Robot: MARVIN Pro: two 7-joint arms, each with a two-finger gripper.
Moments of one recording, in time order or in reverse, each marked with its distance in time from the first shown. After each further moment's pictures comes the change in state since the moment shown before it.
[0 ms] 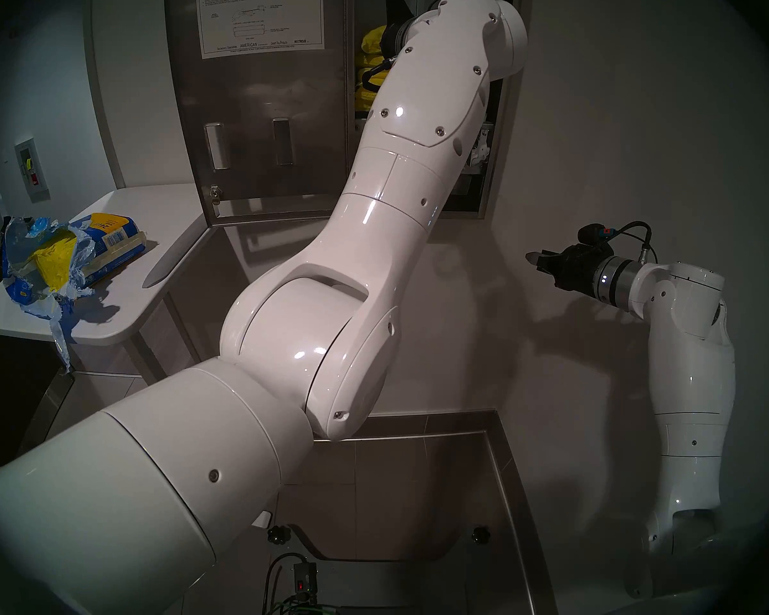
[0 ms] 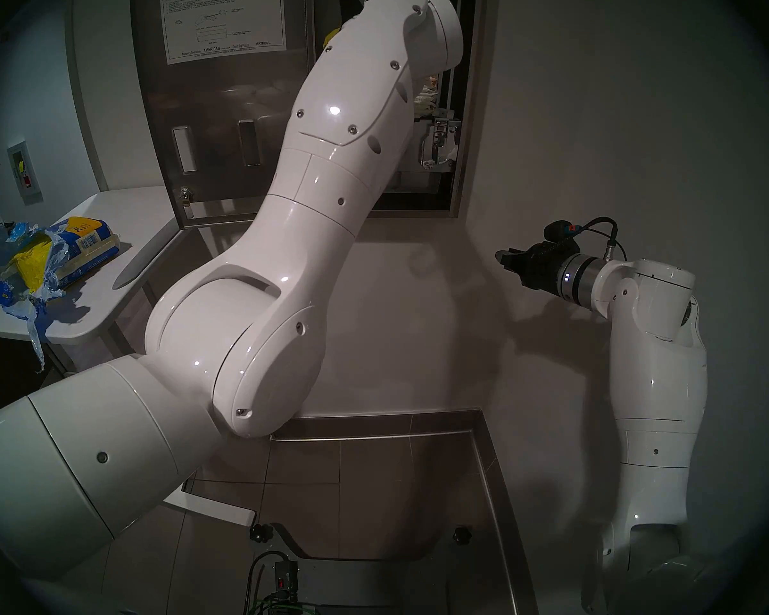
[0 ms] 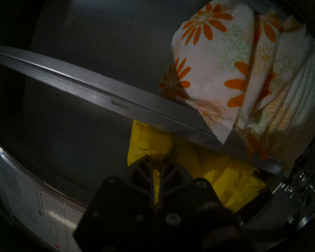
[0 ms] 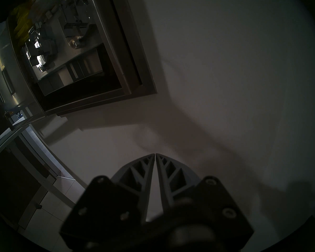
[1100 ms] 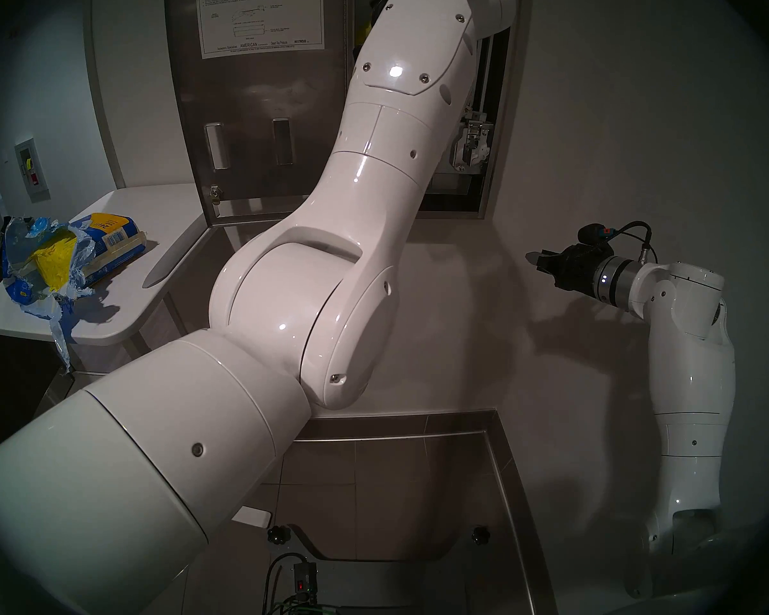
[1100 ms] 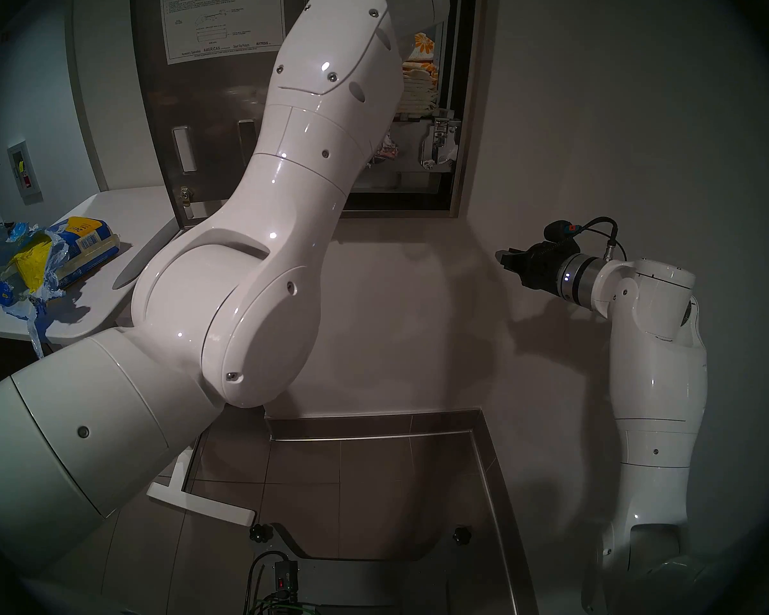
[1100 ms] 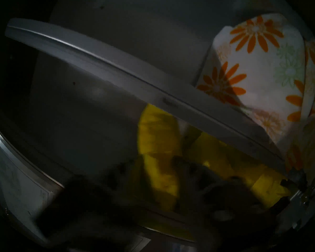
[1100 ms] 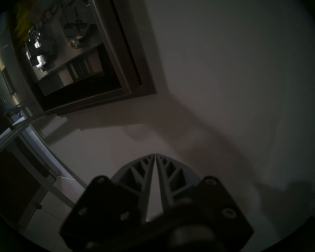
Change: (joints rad) left arm -0.087 0.004 -0.055 0.004 -0.071 0.007 -0.003; right arm 0.000 0.000 0.000 0.000 0.001 0.000 -0.001
